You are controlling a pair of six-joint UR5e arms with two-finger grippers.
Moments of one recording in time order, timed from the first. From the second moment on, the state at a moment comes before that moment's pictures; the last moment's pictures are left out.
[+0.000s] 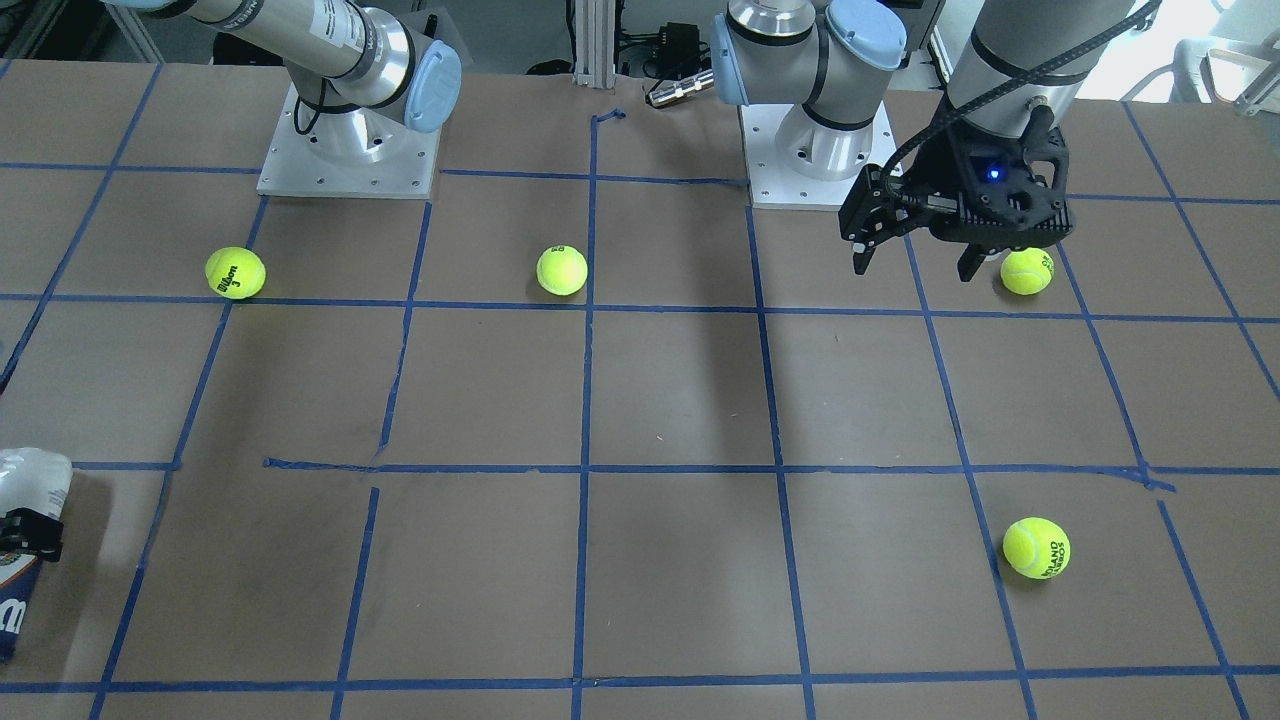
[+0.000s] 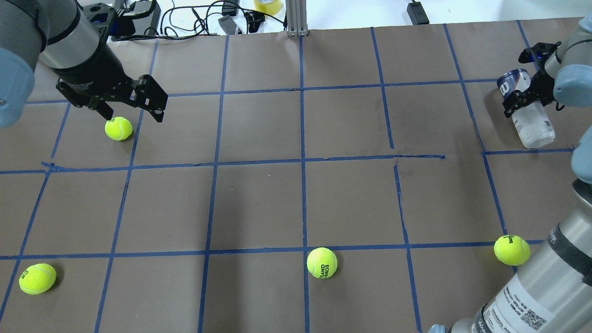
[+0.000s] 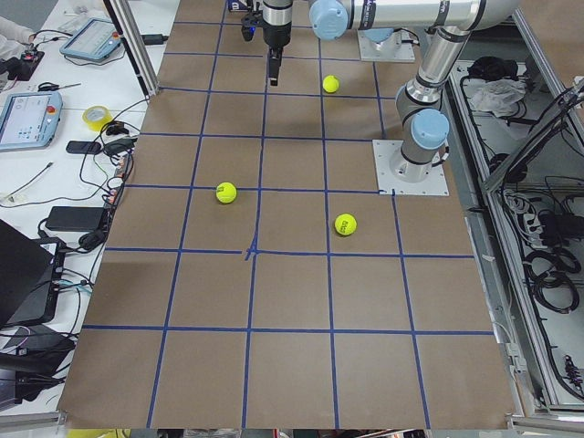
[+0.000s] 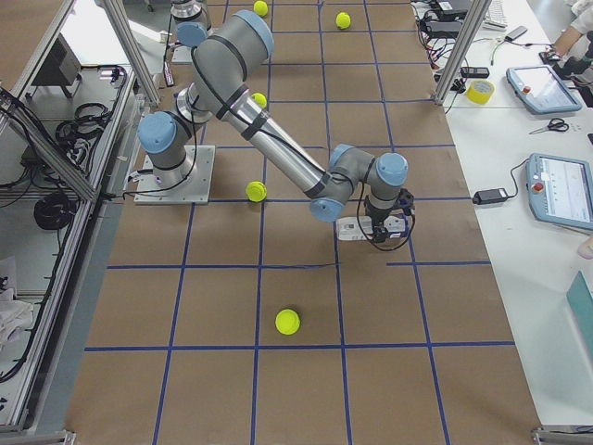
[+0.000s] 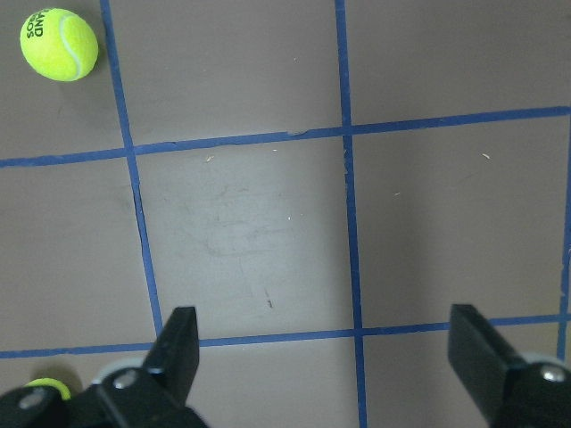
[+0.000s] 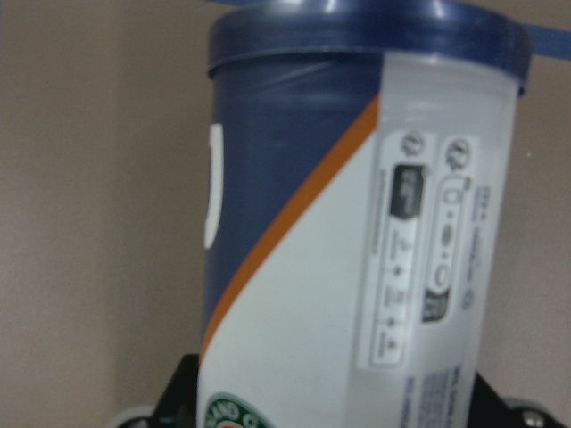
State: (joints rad) left arm -1.50 -1.53 -1.63 -1.50 1.60 0.15; right arm 1.05 -0.91 1.49 -2.21 -1.60 -0.66
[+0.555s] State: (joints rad) left arm -1.50 -1.53 -1.63 -1.49 1.60 0.15; right arm 1.05 -0.90 1.49 -2.20 -1.60 -0.65
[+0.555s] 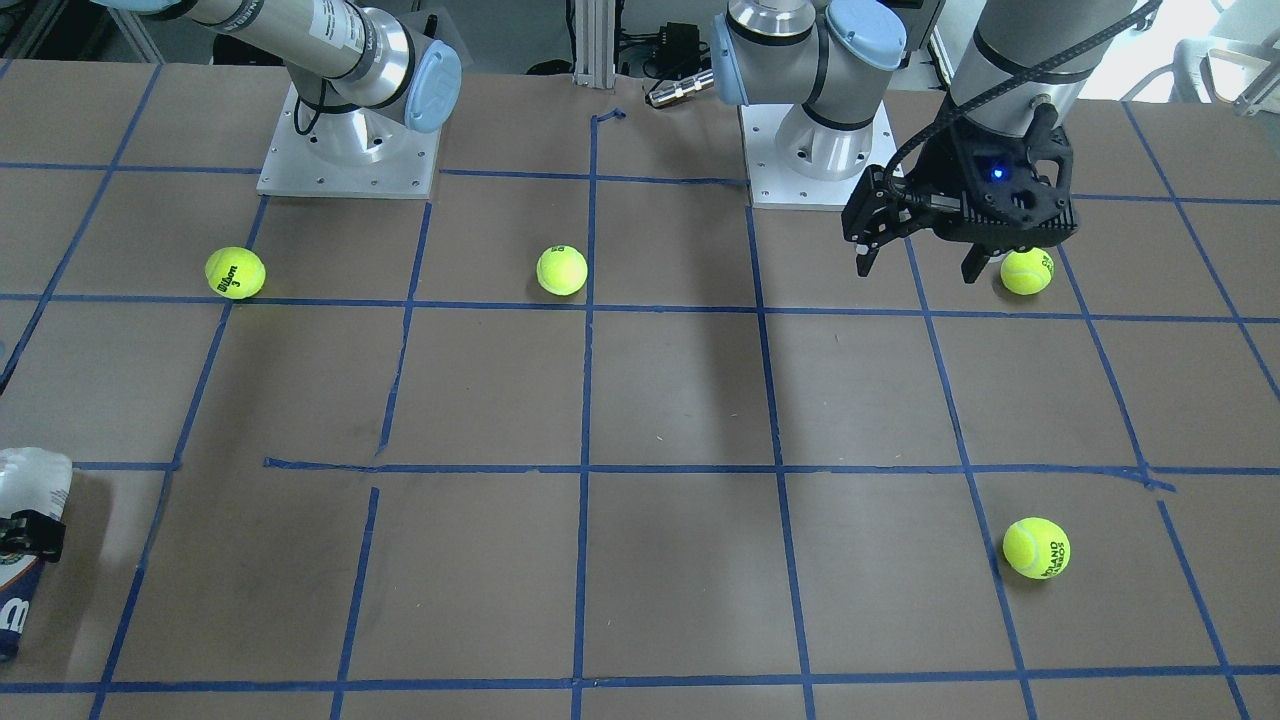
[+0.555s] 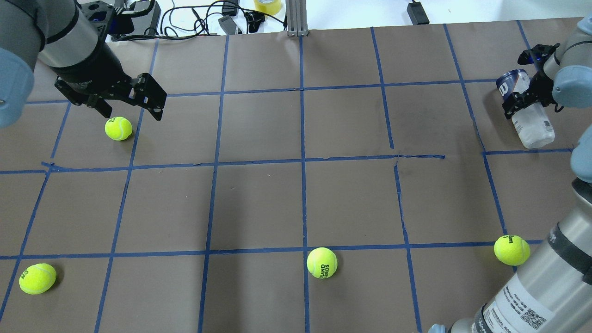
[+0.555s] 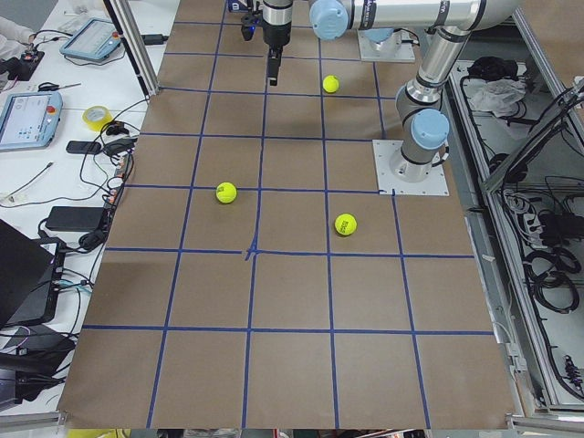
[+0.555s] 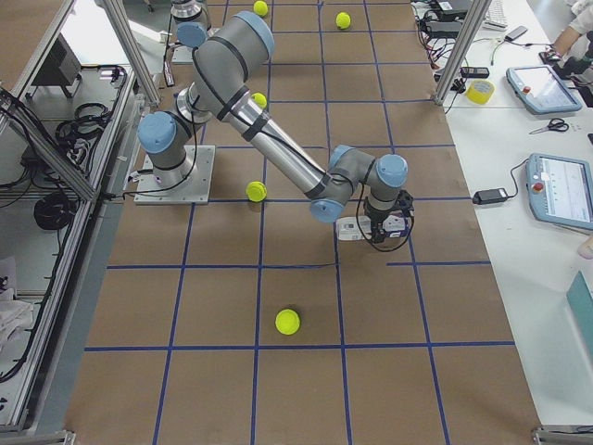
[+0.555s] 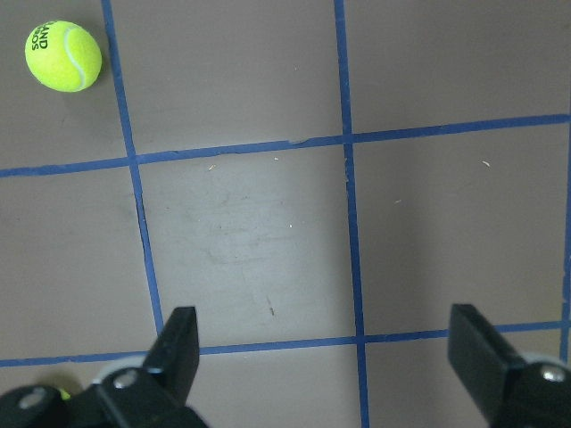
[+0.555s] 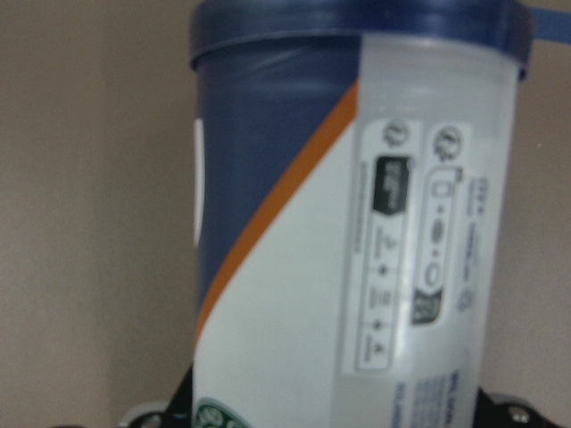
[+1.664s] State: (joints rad) left arm -1.38 -1.53 -1.62 -1.47 1.60 0.15; right arm 1.26 -1.01 1.48 -2.14 -1.62 -0.70
